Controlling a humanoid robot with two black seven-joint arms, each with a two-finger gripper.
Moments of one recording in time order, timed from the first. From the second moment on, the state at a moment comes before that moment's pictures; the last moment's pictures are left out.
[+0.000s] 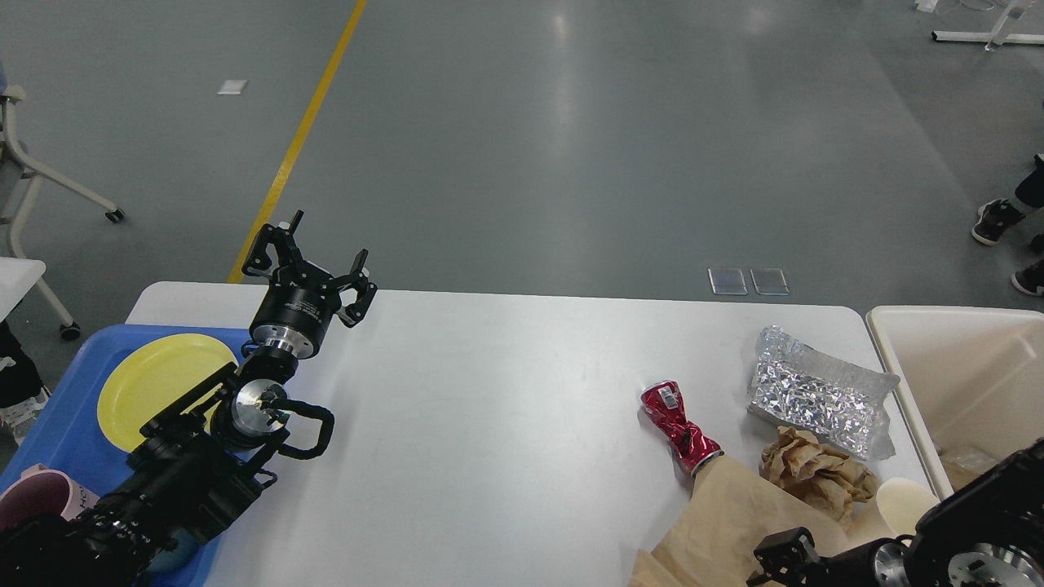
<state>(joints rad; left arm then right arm) -0.64 0.12 -0.85 -0.57 -0.09 -0.35 -0.39 1.38 -0.53 -1.24 1.68 0.32 0.08 0.18</state>
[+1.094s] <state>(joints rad) -0.64 0.12 -0.85 -0.57 -0.09 -0.35 -0.39 1.25 -0.48 -1.13 1.66 0.33 -0.01 0.26</state>
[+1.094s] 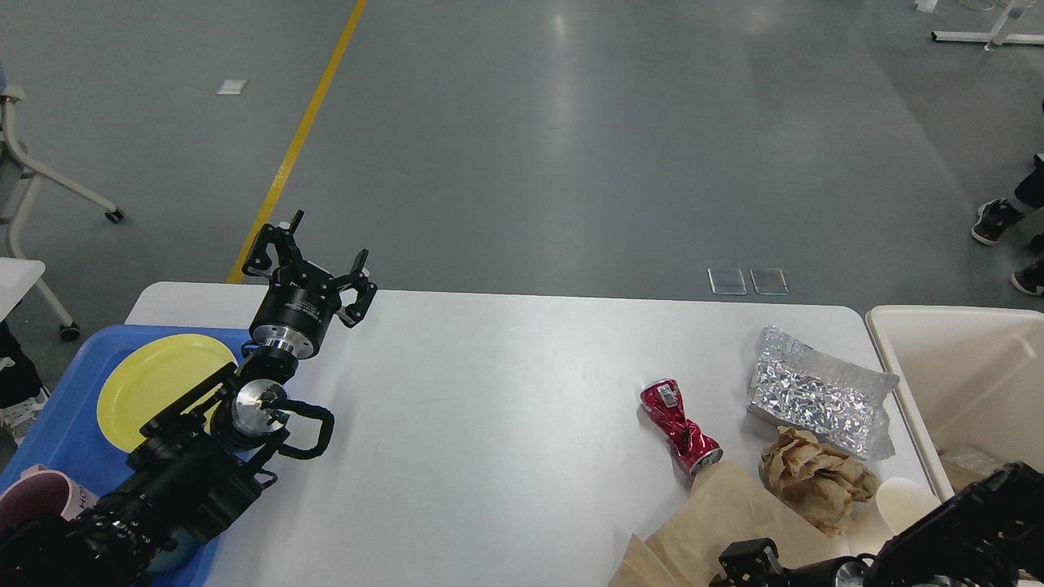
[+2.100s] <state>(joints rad) -0.64 0.12 -0.85 -0.57 -0.09 -0.35 -0.39 1.21 -0.48 -1.08 1.63 0.33 -0.13 0.27</state>
